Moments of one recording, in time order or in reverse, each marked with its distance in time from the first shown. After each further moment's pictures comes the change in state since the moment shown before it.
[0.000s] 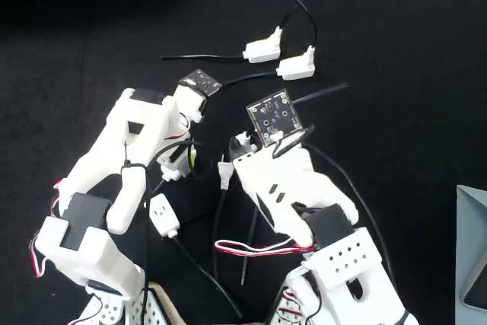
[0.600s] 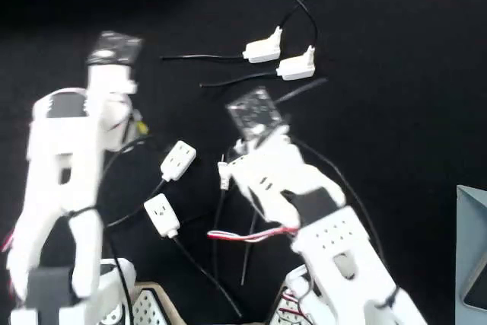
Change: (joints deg) left arm -20.6 -29.8 7.2 4.7 10.7; right arm -2.6 15.1 -3.9 0.0 5.7
